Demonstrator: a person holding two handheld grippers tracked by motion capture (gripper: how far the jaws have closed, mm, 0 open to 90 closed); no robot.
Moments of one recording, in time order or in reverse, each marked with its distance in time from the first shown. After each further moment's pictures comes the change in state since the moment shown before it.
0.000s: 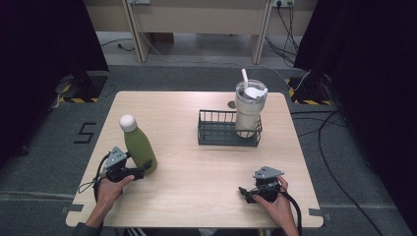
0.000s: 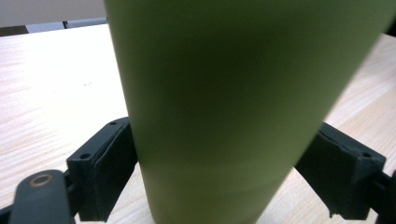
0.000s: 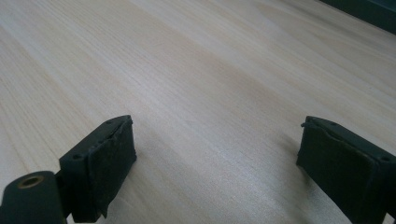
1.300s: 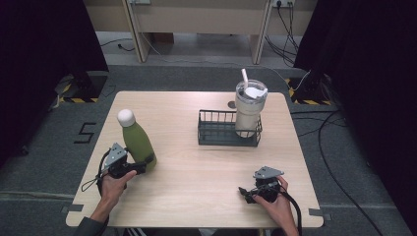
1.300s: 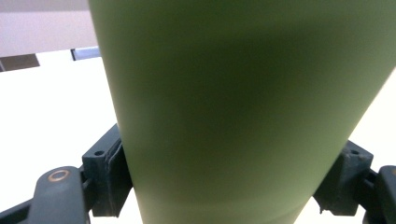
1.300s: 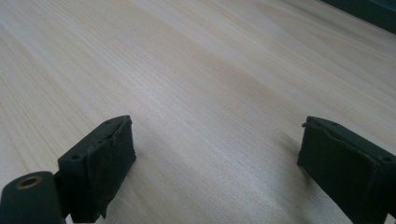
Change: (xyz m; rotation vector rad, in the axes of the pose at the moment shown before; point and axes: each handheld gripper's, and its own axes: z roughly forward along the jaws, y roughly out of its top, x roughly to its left) left arm -0.003 0.013 0.004 -0.106 0.004 0.027; right arm 0.000 0.000 0.000 0.001 0.002 -0.002
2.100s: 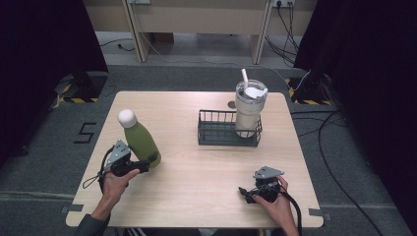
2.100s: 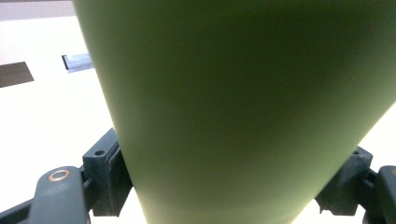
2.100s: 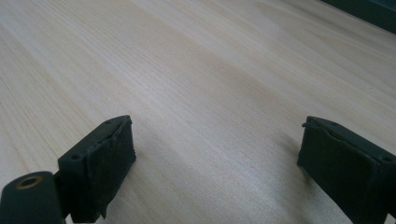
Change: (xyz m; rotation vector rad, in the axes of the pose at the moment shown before) left arm -0.013 0.021 0.003 0.017 -0.027 0.034; right arm 0.000 0.000 0.000 0.000 0.000 0.001
